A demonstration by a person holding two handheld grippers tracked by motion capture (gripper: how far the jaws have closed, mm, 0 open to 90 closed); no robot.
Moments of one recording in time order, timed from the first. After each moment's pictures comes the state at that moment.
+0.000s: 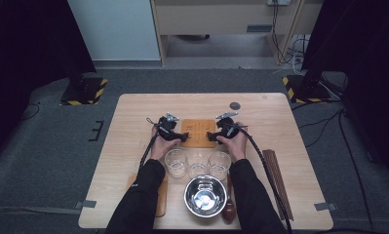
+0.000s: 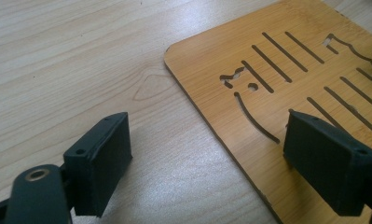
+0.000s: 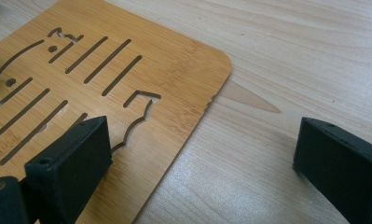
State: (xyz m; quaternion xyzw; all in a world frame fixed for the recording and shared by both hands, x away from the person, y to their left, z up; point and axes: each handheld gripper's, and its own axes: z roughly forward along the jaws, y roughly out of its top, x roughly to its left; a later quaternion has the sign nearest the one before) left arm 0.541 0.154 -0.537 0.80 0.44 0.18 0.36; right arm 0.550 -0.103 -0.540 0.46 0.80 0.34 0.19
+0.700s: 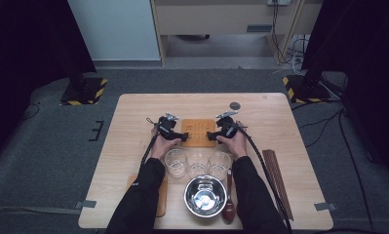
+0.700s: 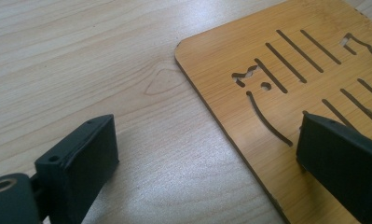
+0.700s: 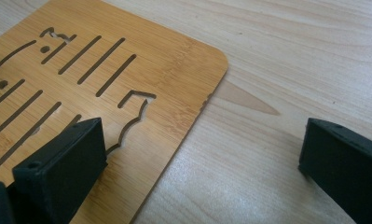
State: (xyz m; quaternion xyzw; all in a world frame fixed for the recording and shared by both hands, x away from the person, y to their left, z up) left arm 0.543 0.154 -0.538 0.80 0.46 0.18 0.35; right arm 0.555 -0.103 -0.541 0.46 0.80 0.34 0.18
